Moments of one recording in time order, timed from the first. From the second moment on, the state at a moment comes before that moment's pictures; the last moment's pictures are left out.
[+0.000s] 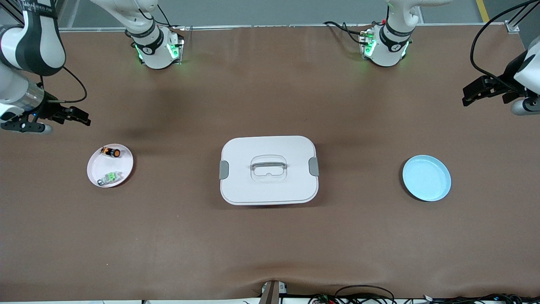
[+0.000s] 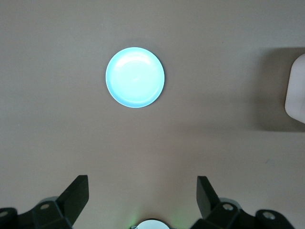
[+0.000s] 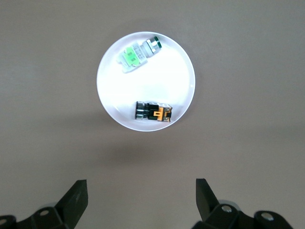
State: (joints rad) left arm -0.04 -0.01 -0.03 -1.54 0.05 1.45 -0.09; right arm -0.23 -0.12 -0.05 -2.31 0.00 2.12 -0.18
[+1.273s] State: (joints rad) left arm -0.04 -0.01 -0.03 -1.53 0.05 1.46 -0.09; right arm -0.26 0.23 -0.04 -2.44 0.06 2.66 -0.18
